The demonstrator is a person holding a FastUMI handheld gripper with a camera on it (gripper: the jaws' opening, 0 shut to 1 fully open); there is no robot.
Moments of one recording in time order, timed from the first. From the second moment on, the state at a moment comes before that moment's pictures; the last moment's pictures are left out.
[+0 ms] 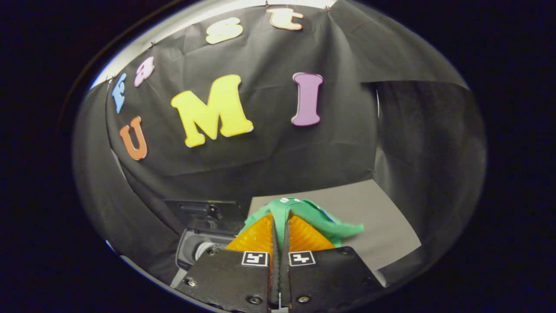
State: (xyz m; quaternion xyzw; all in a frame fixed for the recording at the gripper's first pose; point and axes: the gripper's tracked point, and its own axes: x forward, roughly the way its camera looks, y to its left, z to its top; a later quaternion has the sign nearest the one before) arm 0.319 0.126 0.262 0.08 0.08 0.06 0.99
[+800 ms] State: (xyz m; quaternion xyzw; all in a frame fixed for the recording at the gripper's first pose) arm 0.246 0.295 0.362 0.04 -0.03 0.18 0.98
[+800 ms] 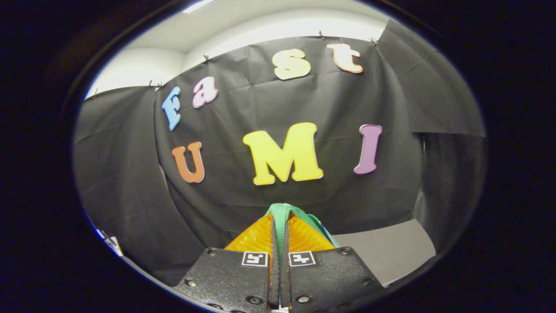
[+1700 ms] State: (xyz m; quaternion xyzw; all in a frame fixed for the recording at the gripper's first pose) arm 0.354 0.435 0.176 0.02 0.18 0.24 0.95
